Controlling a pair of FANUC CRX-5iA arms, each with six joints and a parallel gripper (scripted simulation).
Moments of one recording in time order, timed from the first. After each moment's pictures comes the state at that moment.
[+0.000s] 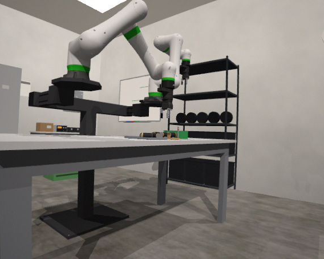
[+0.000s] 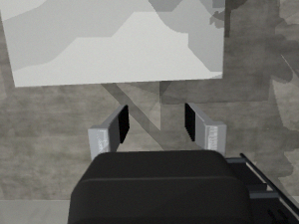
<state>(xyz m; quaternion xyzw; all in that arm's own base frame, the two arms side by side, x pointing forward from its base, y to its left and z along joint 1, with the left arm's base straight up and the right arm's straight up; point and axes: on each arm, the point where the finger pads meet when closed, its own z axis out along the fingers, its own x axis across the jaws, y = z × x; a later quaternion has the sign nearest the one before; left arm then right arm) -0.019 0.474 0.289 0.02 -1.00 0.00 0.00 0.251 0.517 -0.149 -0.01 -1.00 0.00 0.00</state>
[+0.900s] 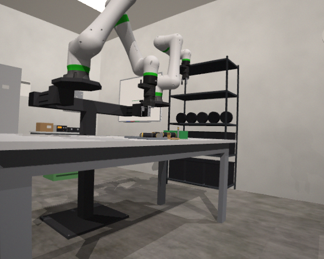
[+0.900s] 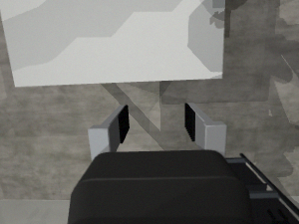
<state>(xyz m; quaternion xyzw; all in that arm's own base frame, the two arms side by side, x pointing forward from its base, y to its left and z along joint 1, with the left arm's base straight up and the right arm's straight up) -0.019 0.474 0.289 0.02 -1.00 0.00 0.00 0.223 0.354 -0.151 -0.01 -1.00 0.00 0.00</state>
